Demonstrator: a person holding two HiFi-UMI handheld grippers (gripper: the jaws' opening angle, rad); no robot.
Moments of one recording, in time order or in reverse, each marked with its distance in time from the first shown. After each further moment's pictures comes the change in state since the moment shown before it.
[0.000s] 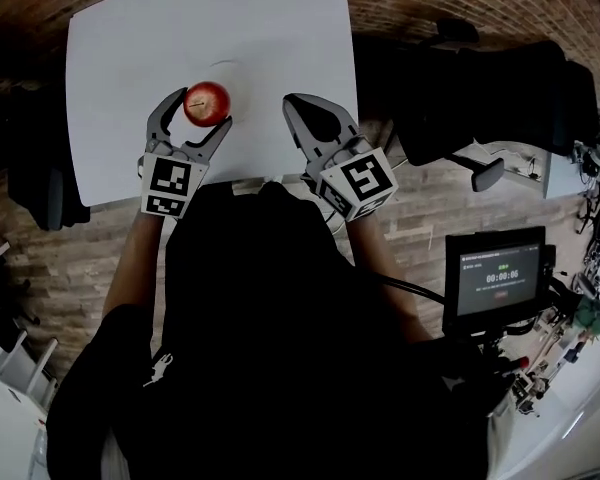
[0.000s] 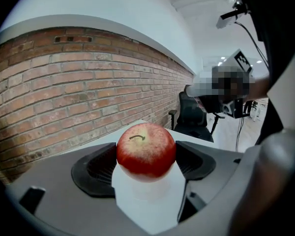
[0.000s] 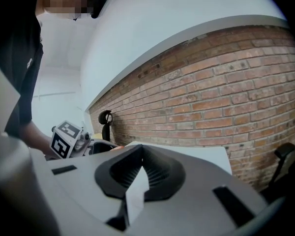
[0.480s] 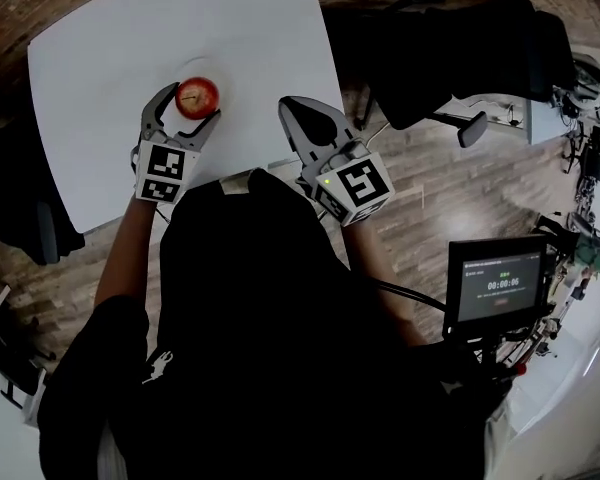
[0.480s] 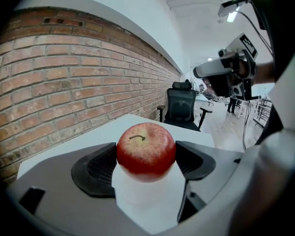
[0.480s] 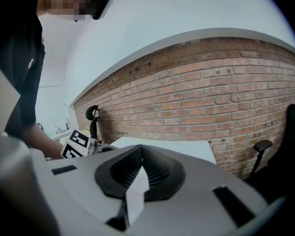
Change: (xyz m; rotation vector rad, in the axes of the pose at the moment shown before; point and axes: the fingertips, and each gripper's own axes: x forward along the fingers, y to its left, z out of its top) left arm 0.006 0.008 -0.047 0.048 0.012 -0.174; right arm -0.012 0.045 -0.009 0.000 0.049 -0.194
